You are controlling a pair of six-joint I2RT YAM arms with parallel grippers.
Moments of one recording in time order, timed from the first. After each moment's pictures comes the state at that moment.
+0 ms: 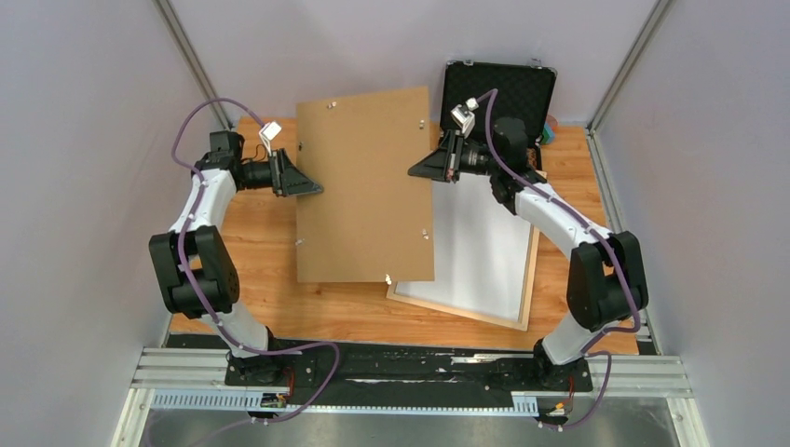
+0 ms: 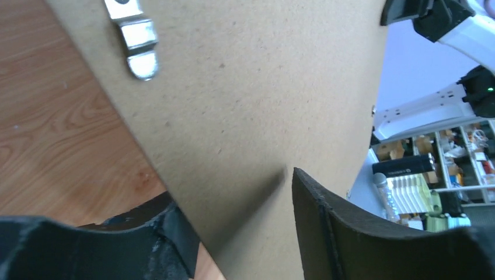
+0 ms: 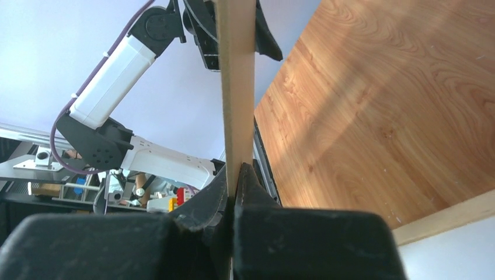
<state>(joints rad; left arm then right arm) 0.19 1.67 1.33 -0.69 1.31 0.17 0.34 1.65 1.24 0.32 -0.99 0.98</state>
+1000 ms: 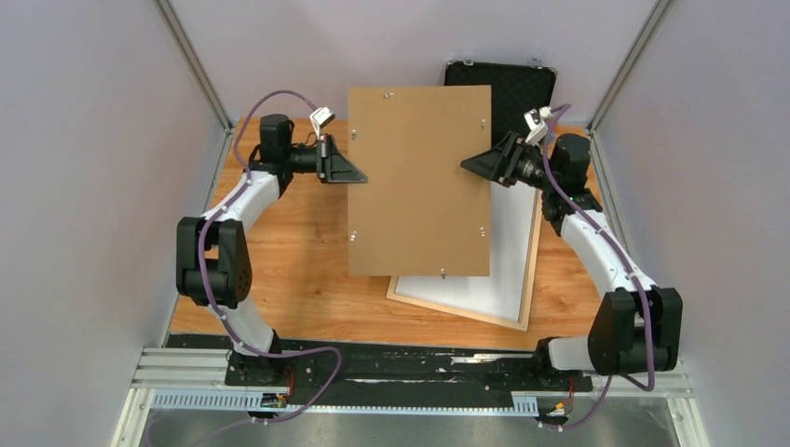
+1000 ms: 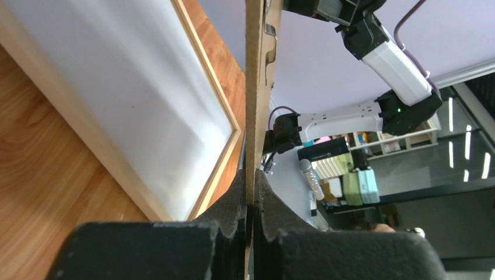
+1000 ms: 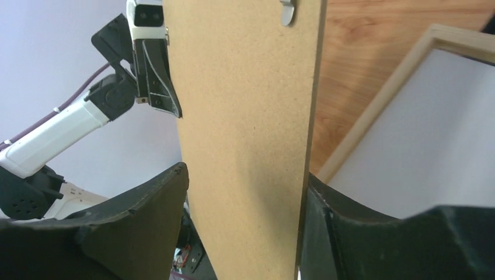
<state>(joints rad) -0.08 1.70 1.27 0.00 1.41 -0.57 0.10 1.37 1.03 0.22 -0.84 0.76</state>
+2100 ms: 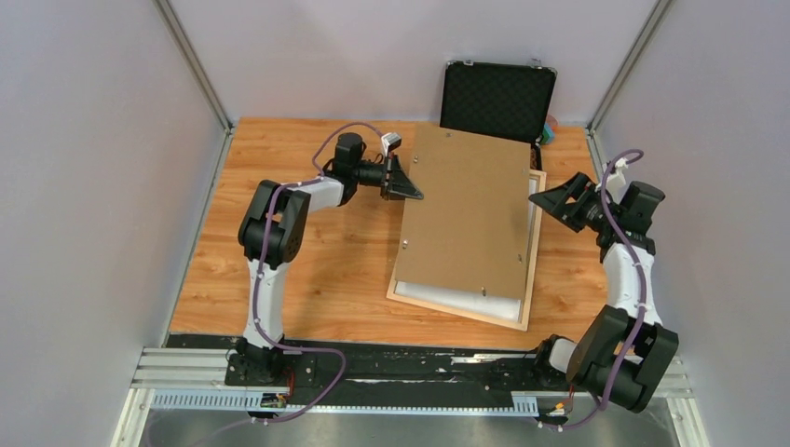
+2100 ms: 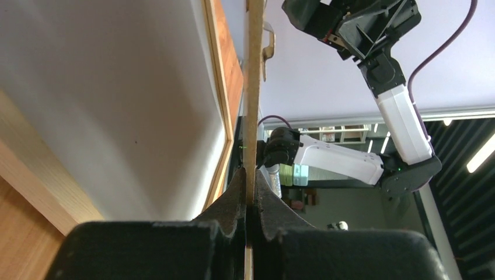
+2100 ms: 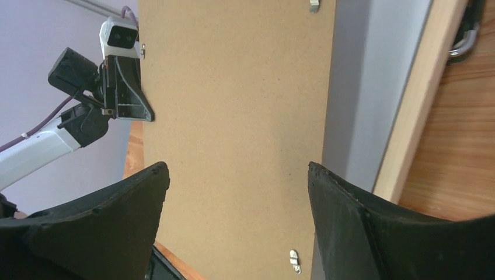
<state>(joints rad) -0.38 2.16 1.42 0.46 1.25 -1.06 -0.43 1.20 0.81 -0.13 -0.93 0.44</state>
